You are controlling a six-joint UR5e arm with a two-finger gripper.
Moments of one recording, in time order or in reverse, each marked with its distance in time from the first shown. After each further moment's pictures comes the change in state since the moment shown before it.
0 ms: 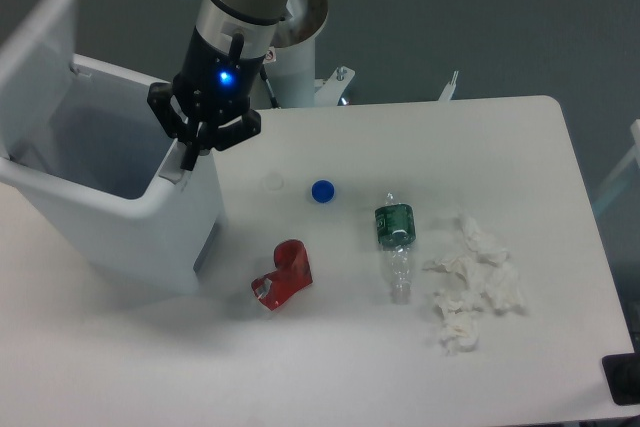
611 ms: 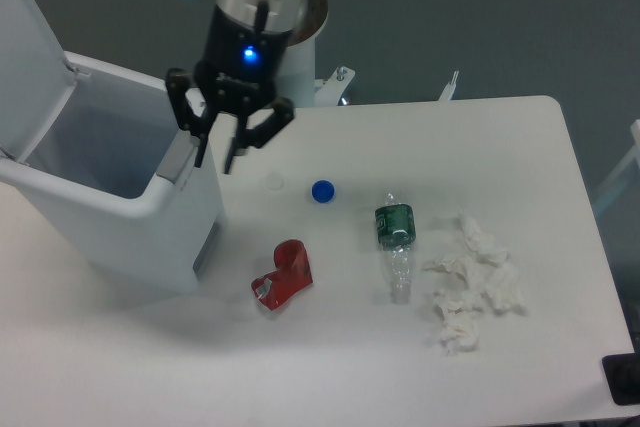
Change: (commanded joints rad) arm 0.116 -0.021 0.046 0.129 0.105 0.003
